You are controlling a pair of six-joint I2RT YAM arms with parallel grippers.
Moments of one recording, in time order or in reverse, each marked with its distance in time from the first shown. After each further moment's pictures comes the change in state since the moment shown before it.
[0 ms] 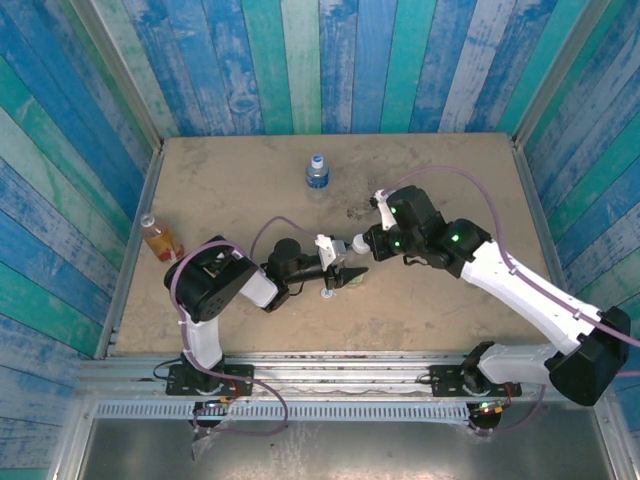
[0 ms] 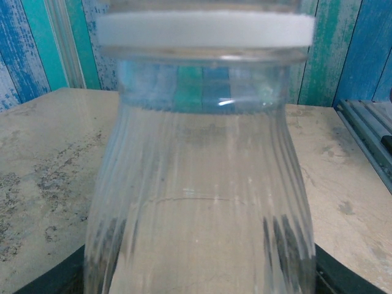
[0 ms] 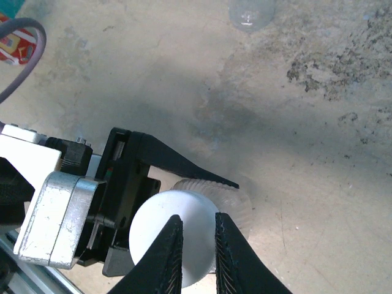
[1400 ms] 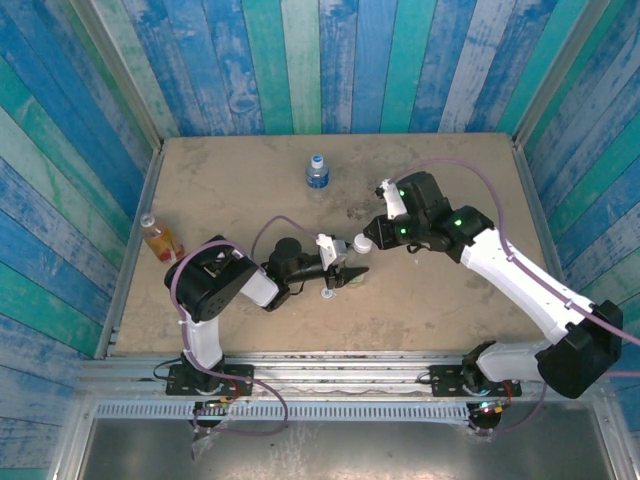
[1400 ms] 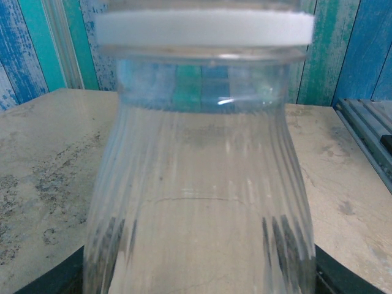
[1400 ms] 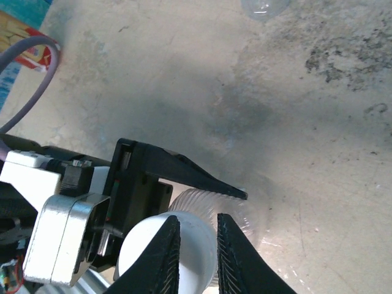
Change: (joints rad) left arm 0.000 0.003 0.010 -0.008 0.008 0.005; right arm -0.128 0.054 0.048 -0.009 -0.211 -0.006
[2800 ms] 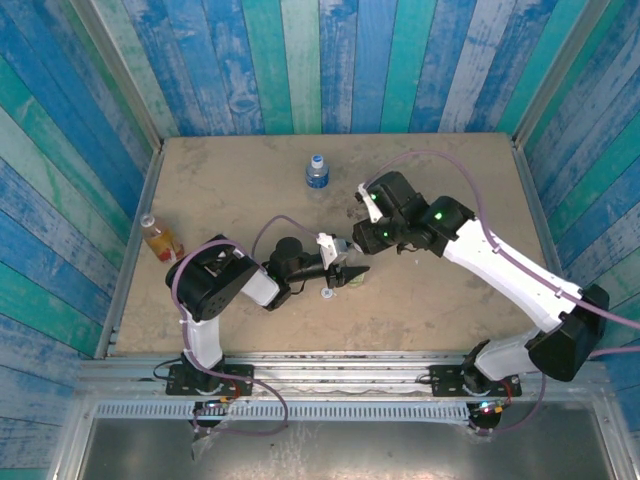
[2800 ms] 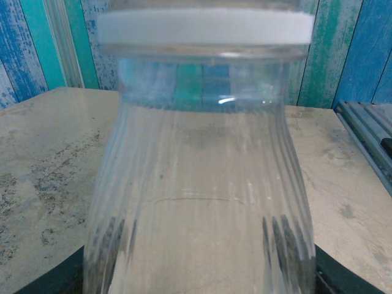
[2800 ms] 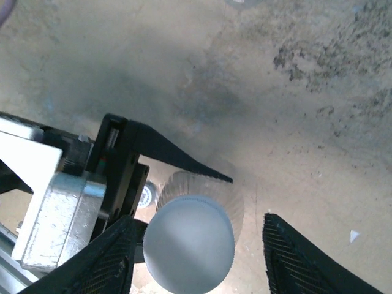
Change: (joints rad) left arm -0.001 0.008 0.009 0.000 0.000 -0.016; right arm 0.167 0.112 0.212 -0.238 0.286 -0.077
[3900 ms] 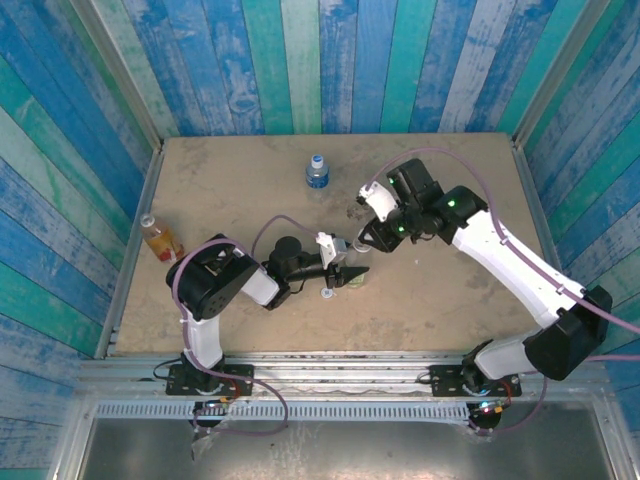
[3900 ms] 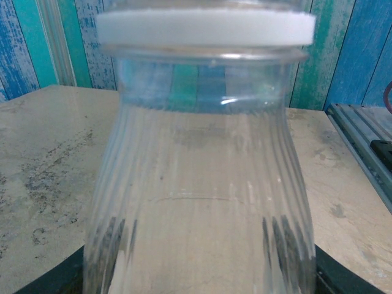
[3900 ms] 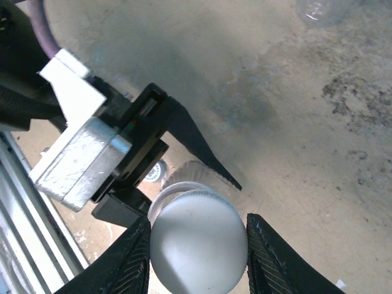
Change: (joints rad) left arm 0.010 0.006 0.002 0.008 0.037 -0.026; right arm -0.145 -0.001 0.001 -0.013 -0.314 -0.418
